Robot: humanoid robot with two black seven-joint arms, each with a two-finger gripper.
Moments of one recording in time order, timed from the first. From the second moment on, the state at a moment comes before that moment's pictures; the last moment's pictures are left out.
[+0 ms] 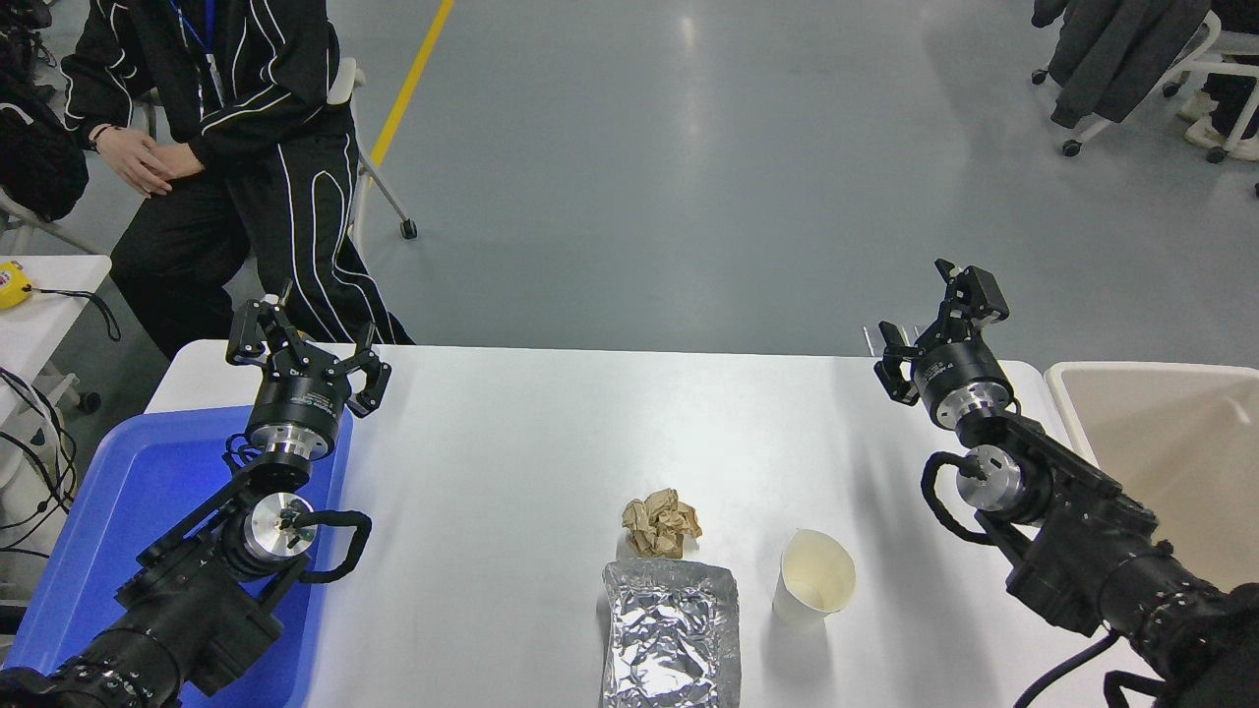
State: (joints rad) left arm -0.52 0.22 -1.05 -0.61 0.18 -0.33 -0.58; right arm 0.75 -0.14 0.72 0.45 -0.15 0.04 0.45
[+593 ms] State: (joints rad) left arm -0.52 0.22 -1.05 -0.61 0.18 -0.33 -0.58; right arm 0.76 -0.13 0.73 0.45 -0.14 0.05 0.45
